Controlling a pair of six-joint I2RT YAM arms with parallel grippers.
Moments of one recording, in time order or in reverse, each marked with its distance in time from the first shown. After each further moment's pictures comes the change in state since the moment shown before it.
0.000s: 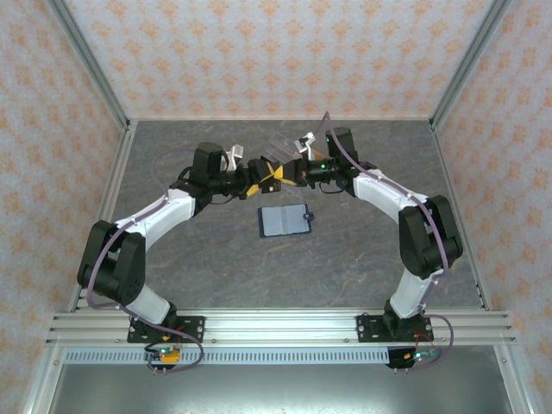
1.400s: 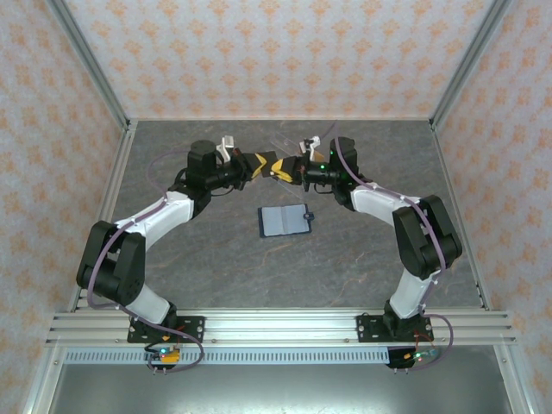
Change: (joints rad) left arm 0.017 -0.008 -0.044 0.238 -0.104 -0.252; right arm 0.019 0.000 -0.179 0.515 0.108 0.547
